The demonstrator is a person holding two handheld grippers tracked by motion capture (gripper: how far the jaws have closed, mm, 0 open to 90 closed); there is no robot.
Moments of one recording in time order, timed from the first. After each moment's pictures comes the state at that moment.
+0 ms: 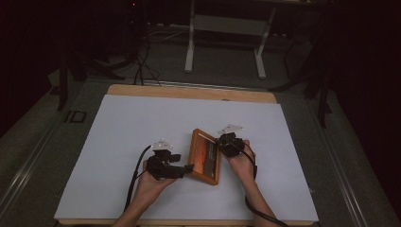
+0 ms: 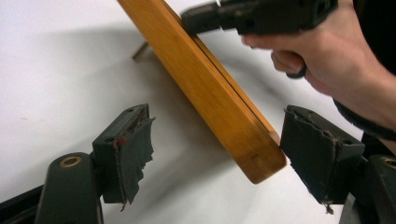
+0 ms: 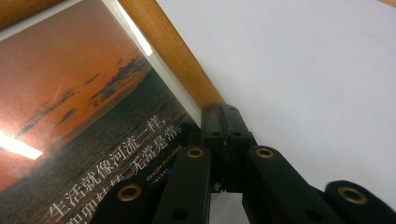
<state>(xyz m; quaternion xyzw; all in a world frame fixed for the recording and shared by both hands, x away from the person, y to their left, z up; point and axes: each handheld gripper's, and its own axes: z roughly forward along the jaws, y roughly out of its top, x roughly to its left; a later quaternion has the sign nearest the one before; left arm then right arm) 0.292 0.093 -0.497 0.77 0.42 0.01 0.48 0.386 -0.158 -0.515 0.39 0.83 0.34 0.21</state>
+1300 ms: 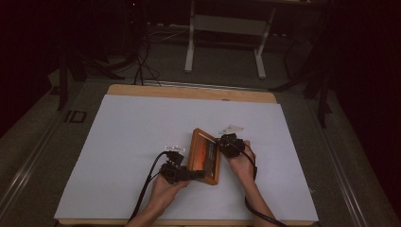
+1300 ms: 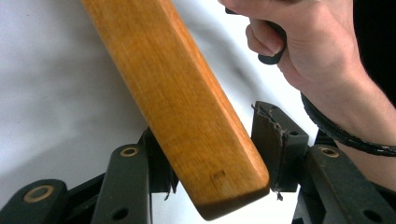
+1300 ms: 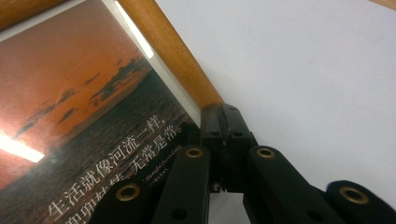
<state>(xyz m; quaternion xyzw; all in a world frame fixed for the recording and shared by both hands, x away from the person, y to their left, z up) 0.299 0.062 -0.524 0.74 0.45 -0.12 0.47 0.384 -0.160 -0.517 0.39 0.83 0.35 0.21</state>
